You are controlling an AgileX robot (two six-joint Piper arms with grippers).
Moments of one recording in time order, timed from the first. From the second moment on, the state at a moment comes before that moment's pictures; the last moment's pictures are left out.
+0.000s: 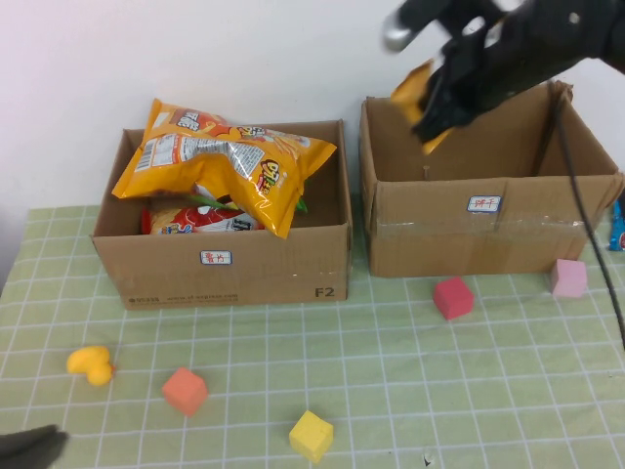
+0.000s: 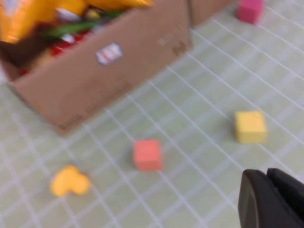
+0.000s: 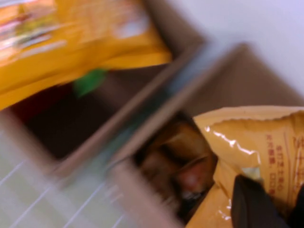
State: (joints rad) right arm 0.39 1.99 -1.89 0.07 0.76 -0.49; left arm -0.85 0.42 -0.51 0.45 0.80 -0.42
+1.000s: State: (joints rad) right arm 0.24 1.66 -1.71 0.36 0.79 -0.49; left arm -0.85 0.21 -0.40 0.55 0.85 -0.47
